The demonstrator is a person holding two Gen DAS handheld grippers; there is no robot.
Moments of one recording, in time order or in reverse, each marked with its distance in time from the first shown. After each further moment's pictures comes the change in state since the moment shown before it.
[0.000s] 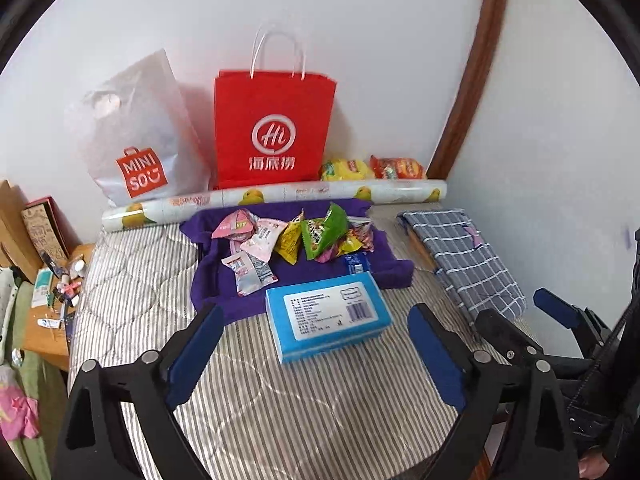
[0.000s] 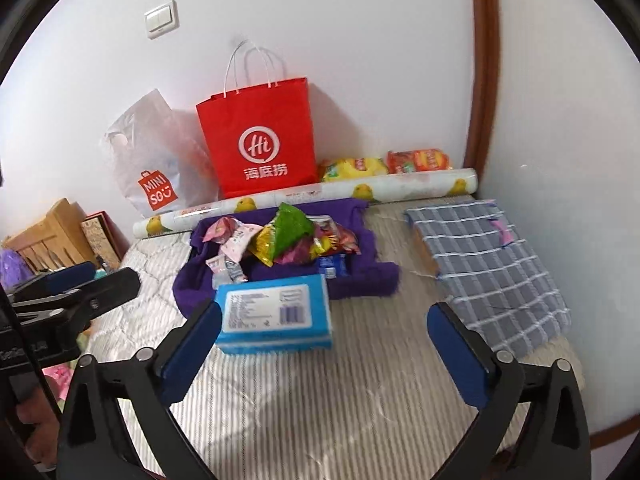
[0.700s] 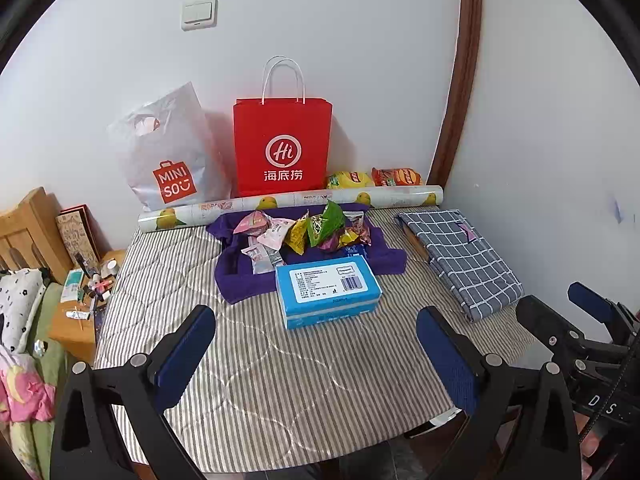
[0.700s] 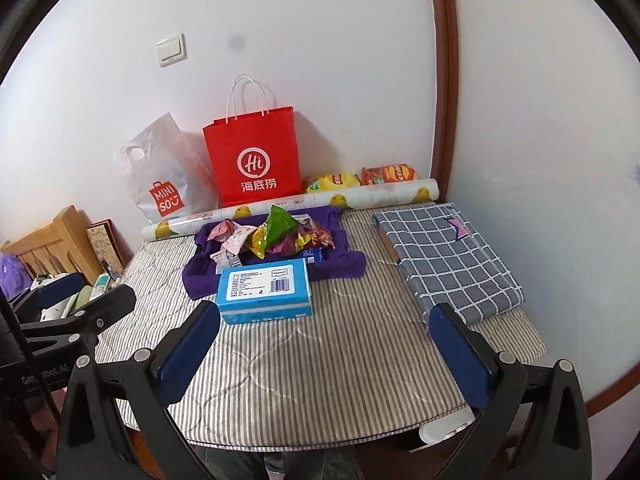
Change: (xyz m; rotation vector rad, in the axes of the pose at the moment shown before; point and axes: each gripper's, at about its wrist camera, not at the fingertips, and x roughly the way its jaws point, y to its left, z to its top) left arm -0.073 -0.030 -0.056 0.019 -0.083 0.080; right arm -0.100 -0.018 -0.047 0.022 -0.080 -0.029
